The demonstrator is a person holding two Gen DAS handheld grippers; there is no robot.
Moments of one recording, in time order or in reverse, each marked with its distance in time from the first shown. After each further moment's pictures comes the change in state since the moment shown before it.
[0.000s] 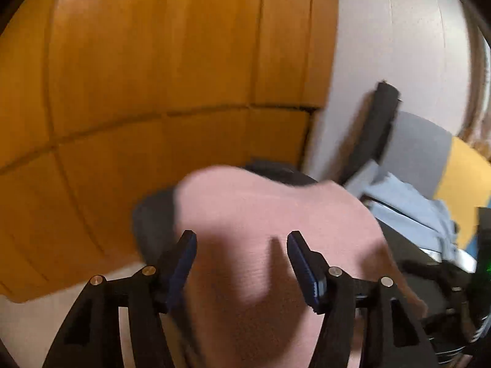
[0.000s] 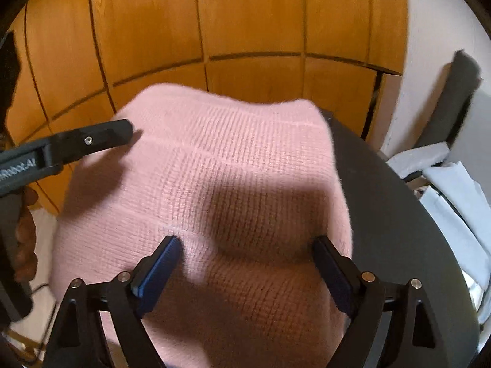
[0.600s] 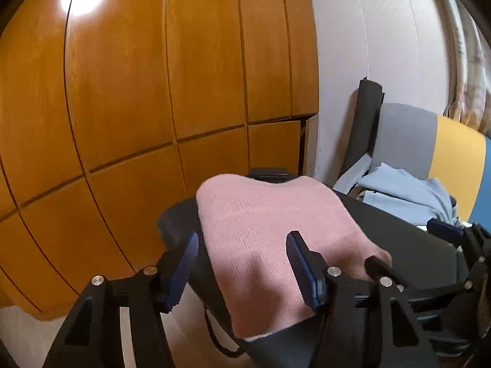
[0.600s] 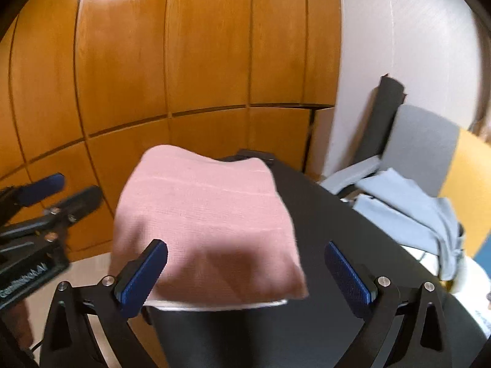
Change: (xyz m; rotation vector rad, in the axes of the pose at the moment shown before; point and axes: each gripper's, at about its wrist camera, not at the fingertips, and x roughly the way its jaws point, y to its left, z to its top) left arm -0.117 -0.020 -0.031 0.091 -0.043 0.002; right arm -0.155 0.059 -0.049 0.075 -0.189 -0.255
